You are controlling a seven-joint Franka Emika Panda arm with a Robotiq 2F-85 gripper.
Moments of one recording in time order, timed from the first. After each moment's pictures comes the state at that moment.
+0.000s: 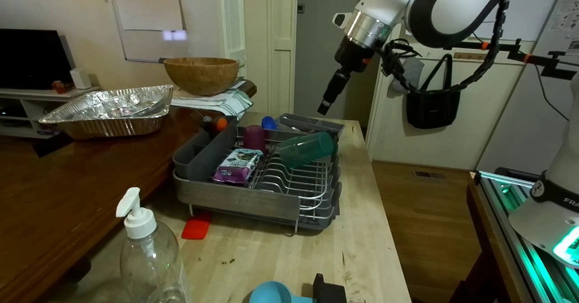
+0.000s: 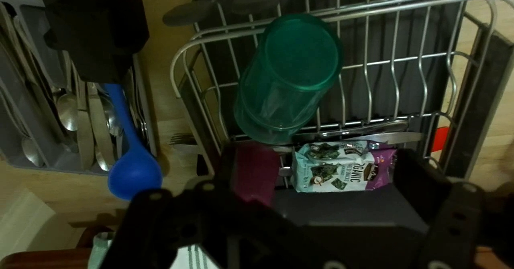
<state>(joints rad) 0.04 -0.17 0.08 -2.50 -0.10 2.74 0.09</state>
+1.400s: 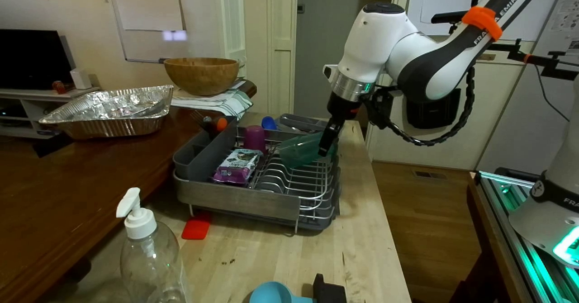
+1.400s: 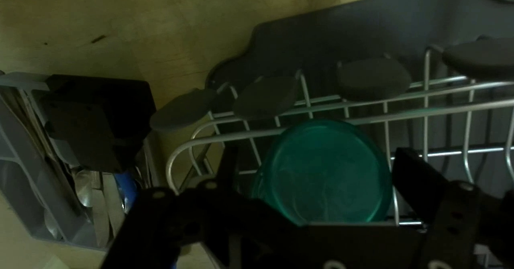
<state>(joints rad) -0.01 0.07 0.13 -2.46 -0.58 2.74 0.58</state>
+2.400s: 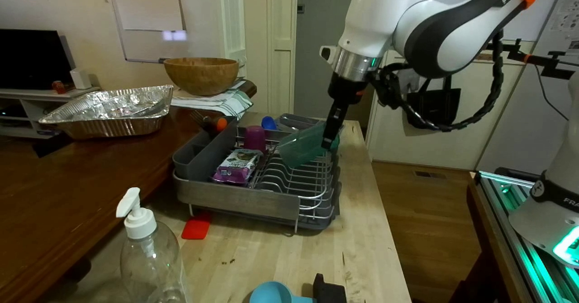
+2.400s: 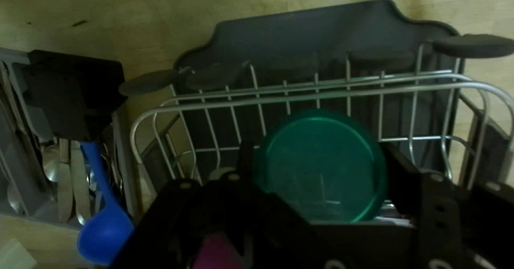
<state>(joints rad) 0.08 -0.05 0.15 -2.44 -0.33 2.58 0.36</state>
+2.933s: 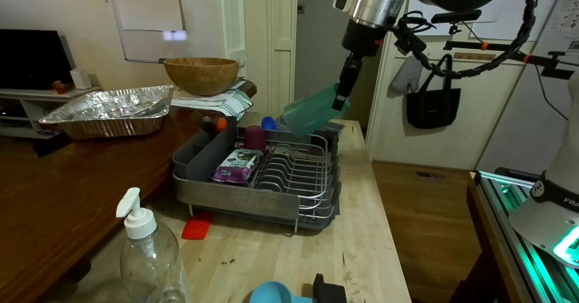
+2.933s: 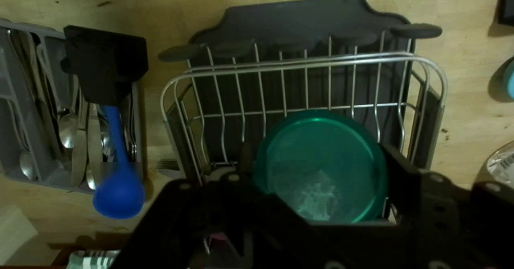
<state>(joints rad) 0.09 -0.26 0.11 -2.43 -0.11 2.41 0.09</state>
